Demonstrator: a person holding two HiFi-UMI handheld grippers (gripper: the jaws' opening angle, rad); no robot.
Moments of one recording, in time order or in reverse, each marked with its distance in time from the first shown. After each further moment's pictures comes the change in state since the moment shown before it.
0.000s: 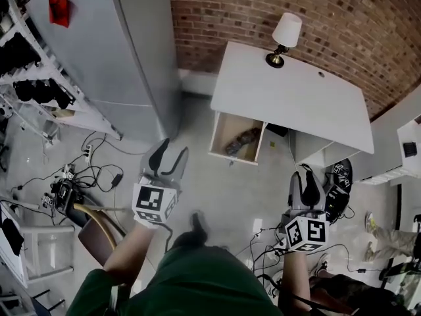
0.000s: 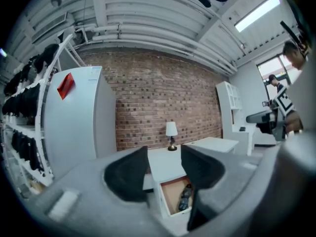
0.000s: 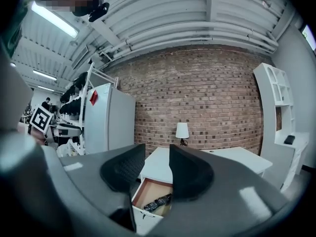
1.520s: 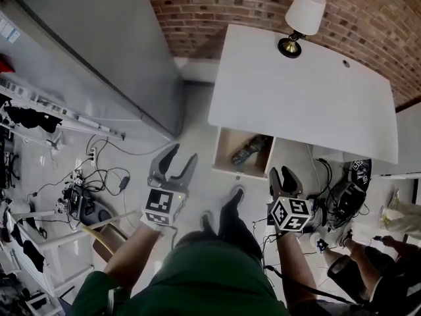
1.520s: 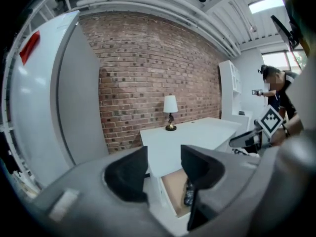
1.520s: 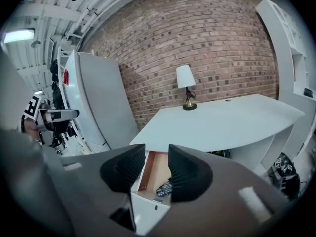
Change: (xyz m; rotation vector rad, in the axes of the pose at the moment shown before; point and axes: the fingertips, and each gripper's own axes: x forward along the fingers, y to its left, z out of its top) left arm 0.244 0.046 -0.098 0.003 0.255 -0.101; right arm 0.276 -0.046 -0.194 0.252 0.401 0.083
